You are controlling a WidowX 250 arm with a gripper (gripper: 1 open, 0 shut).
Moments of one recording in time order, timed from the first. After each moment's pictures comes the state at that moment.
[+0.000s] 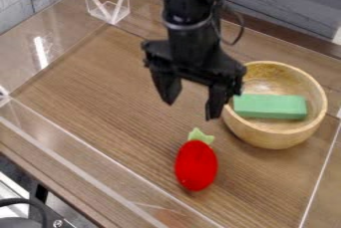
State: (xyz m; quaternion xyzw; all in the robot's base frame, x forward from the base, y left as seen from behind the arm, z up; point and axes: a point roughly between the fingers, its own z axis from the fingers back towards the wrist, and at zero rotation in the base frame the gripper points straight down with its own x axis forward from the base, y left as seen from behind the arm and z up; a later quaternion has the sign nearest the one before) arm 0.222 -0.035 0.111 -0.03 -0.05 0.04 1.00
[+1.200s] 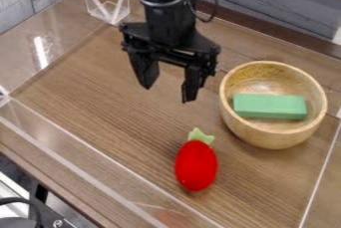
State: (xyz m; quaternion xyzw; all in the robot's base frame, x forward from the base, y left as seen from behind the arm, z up) arm 0.225 -0.001 0.110 -0.02 -0.03 0.07 1.00
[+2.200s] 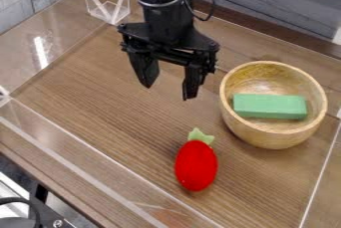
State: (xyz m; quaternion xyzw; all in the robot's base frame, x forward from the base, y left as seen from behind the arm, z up) arm 0.230 0.001 0.110 -0.03 -0.04 0.09 0.99
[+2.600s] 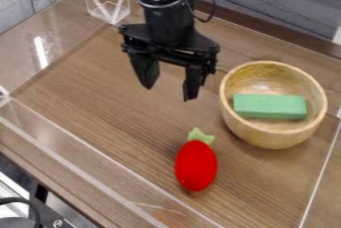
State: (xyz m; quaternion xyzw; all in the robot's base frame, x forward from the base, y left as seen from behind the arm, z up) arm 0.230 0.001 0.109 -0.03 -0.04 0.09 0.99
